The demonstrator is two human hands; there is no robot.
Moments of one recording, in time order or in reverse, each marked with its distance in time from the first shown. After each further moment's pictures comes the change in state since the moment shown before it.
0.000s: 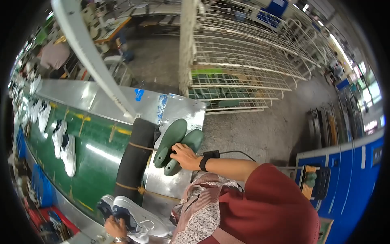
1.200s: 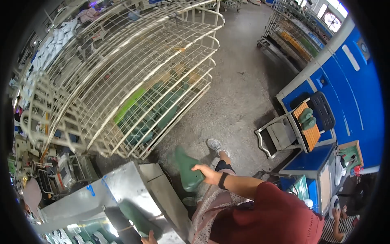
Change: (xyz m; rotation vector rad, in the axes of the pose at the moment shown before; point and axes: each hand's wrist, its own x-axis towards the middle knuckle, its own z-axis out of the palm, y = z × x) left_hand 0.105 0.313 0.168 -0.235 -0.497 0.267; right_hand -0.284 0.225 -0.035 2.314 0.831 1.007
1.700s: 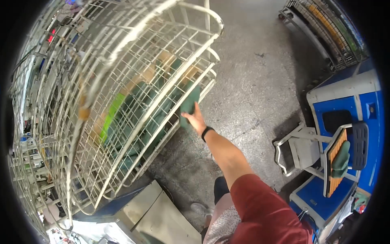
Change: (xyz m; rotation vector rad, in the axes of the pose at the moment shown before) left_hand -0.010 0.397 0.159 -0.808 0.222 -0.889; right_hand 0.365 -0.451 -0.200 -0.468 0.454 -0.736
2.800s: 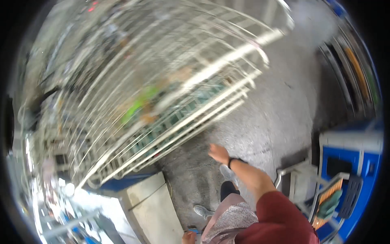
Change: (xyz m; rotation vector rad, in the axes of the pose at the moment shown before) left_hand 0.010 -0.113 0.107 0.584 -0.469 0.302; right_hand -0.079 0.007 -0.049 -1.095 -0.620 -0.080
